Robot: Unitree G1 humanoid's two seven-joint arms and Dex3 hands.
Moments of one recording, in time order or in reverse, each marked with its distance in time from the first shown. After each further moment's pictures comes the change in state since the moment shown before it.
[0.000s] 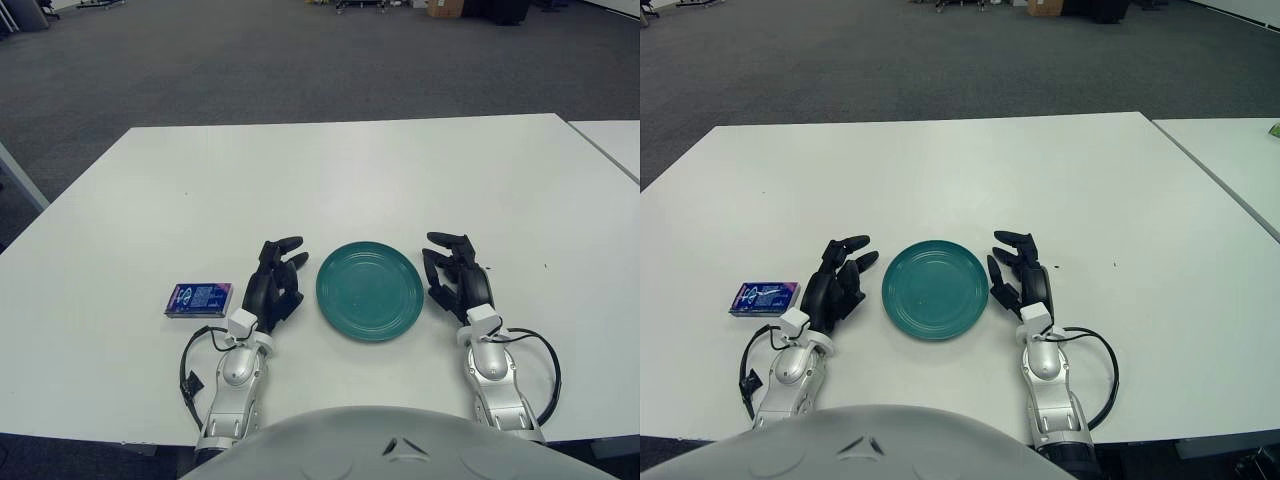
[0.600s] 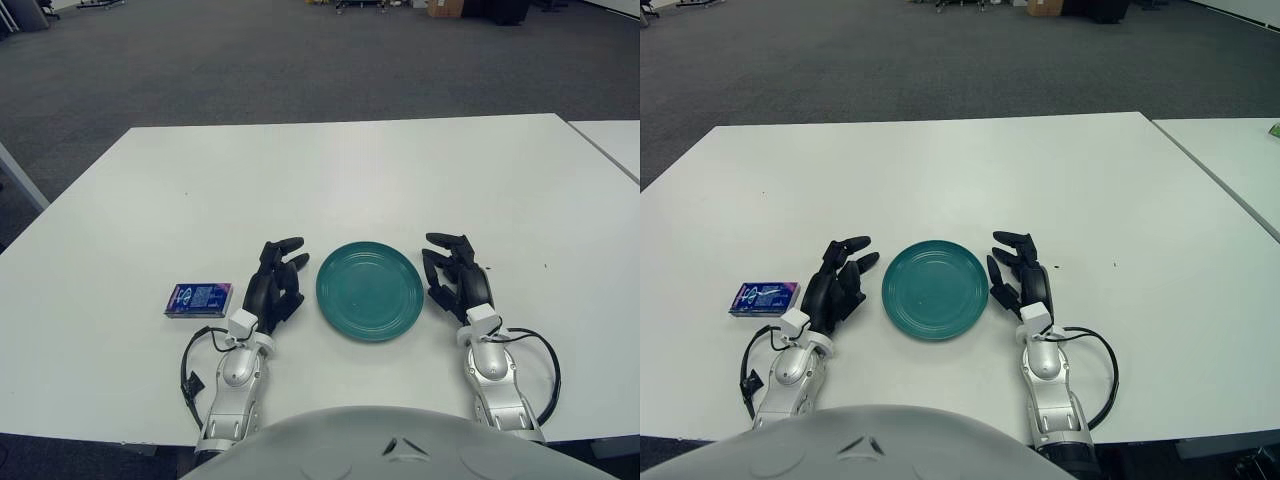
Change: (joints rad) left arm 0.011 0.006 -0.007 -0.018 0.000 0.010 -0.001; right arm 0.001 0.000 0.000 -0.005 0.000 0.008 0.006
